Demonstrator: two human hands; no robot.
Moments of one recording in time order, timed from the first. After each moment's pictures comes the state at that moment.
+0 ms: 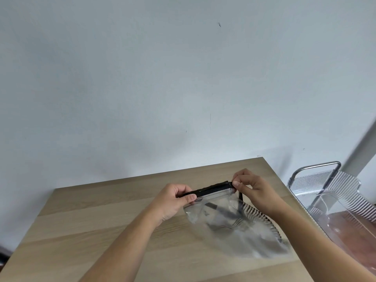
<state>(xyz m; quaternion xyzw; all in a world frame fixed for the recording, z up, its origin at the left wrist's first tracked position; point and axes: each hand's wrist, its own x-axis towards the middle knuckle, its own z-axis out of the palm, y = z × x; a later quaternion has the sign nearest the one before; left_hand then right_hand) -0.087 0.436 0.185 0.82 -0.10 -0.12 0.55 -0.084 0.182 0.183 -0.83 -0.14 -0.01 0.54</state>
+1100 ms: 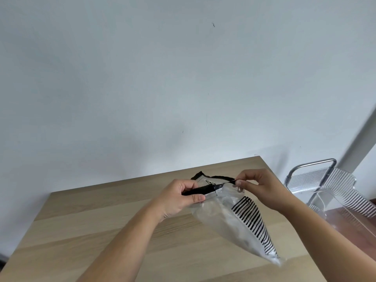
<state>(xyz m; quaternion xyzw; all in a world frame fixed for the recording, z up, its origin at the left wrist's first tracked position) -0.086 0.421 0.208 0.81 -0.18 -0.15 0.54 -0.095 0.168 0.217 -0.84 -0.16 -0.02 0.52</state>
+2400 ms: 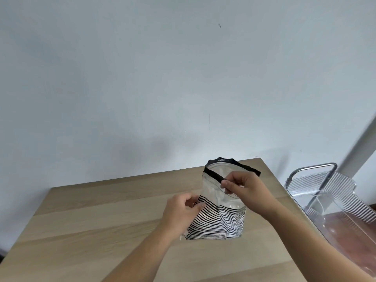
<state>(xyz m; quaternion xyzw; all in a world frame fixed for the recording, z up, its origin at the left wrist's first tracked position) -0.111 0.407 0.166 0.86 -0.03 -0.01 0.51 -0.094 0.204 0.208 -0.83 -0.12 0.00 0.55</state>
